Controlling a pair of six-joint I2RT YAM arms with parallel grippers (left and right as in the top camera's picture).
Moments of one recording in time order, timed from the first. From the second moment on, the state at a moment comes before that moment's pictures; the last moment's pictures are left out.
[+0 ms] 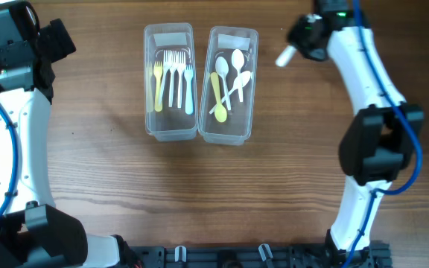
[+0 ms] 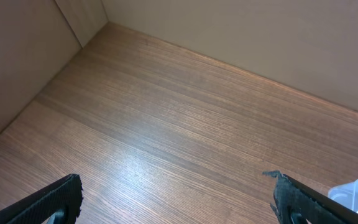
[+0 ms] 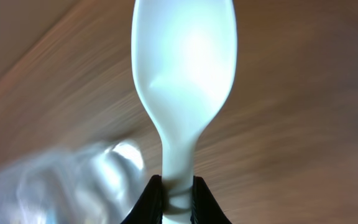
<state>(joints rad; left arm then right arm) 0.23 1.61 1.50 -0.54 -0.24 -0.13 0.14 2.17 1.95 -0.83 -0.07 0.62</state>
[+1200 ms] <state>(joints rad) 0.23 1.61 1.50 -0.54 -0.24 -0.13 0.13 1.88 1.98 -0.76 0.16 0.29</state>
